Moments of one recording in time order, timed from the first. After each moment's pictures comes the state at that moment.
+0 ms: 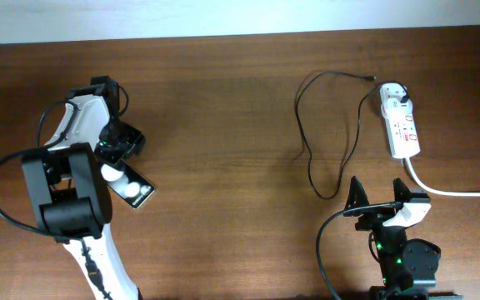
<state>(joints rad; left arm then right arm) 0.12 2.19 1.62 -1.10 -0.02 -0.87 -0.06 0.01 0.01 -0.07 -0.07 0.24</state>
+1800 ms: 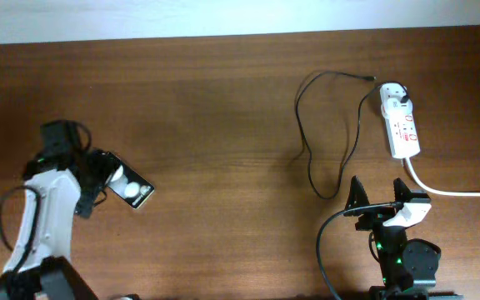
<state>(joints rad) 0.30 1.50 1.02 -0.83 -0.05 -0.78 -0.06 0.01 0.01 -0.07 -0.07 0.24</state>
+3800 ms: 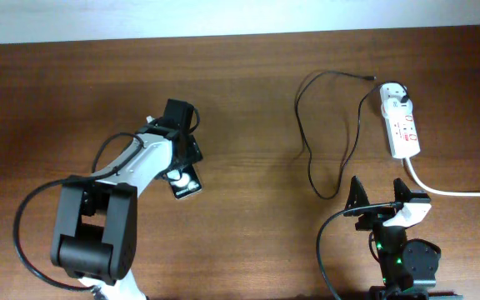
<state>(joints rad) -0.25 1.90 1.17 -0.60 -0.18 -0.63 -0.06 0.01 0.01 -0.07 -0.07 0.24</state>
